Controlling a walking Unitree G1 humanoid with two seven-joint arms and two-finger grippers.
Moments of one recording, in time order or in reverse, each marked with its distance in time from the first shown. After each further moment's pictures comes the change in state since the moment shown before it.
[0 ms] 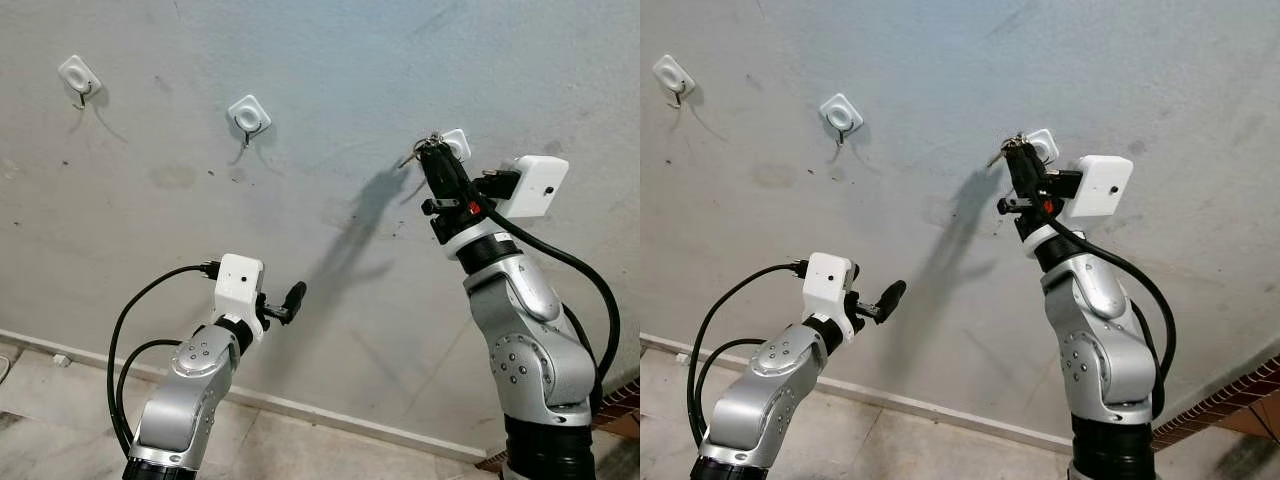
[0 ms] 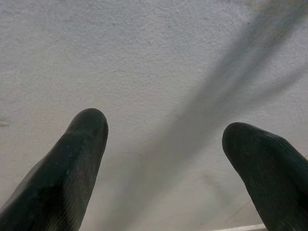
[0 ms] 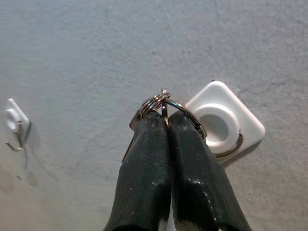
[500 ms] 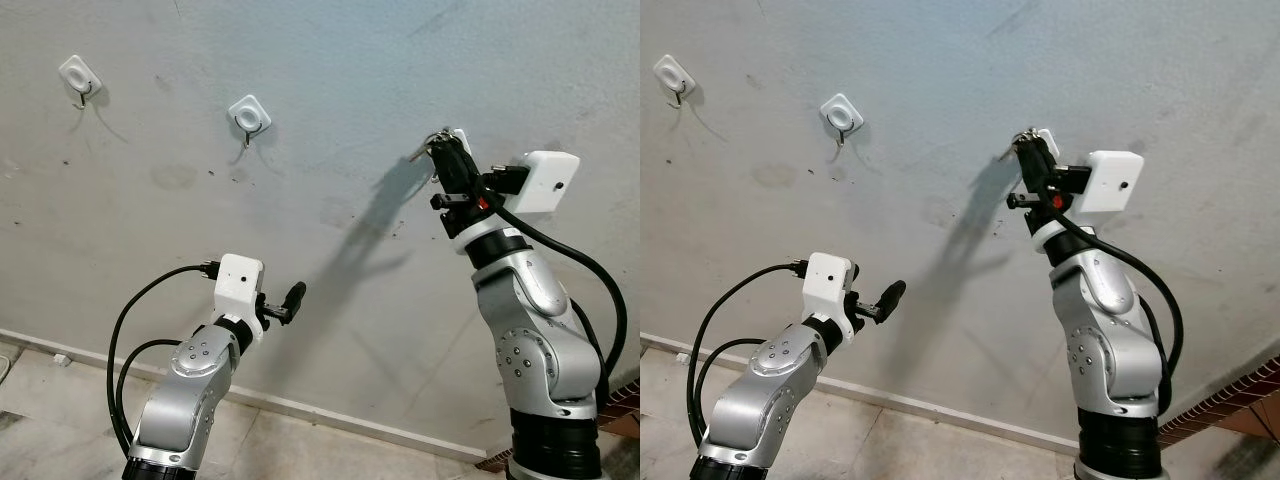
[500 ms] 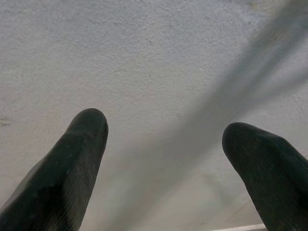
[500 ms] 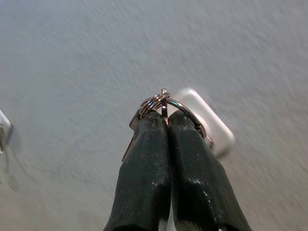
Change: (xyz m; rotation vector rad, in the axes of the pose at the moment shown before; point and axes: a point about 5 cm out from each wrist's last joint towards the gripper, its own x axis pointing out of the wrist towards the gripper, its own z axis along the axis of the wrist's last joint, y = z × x) left arm 0.000 0.000 0.000 0.001 0.001 0.000; right arm -0.006 -0.012 0.001 -0.033 -0.007 -0.039
